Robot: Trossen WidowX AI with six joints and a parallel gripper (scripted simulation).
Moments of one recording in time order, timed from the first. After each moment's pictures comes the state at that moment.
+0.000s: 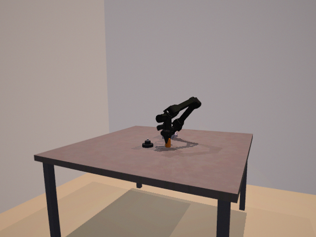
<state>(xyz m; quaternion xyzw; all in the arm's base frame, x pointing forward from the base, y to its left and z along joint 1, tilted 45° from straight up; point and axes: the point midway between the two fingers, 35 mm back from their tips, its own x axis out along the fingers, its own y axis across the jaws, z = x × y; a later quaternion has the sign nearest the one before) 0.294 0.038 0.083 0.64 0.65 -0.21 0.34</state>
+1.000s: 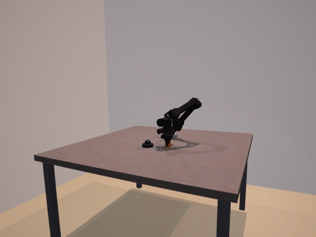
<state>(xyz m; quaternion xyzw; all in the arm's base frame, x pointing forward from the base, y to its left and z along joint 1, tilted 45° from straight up) 0.293 0.058 0.063 0.64 0.65 -0.21 0.33</state>
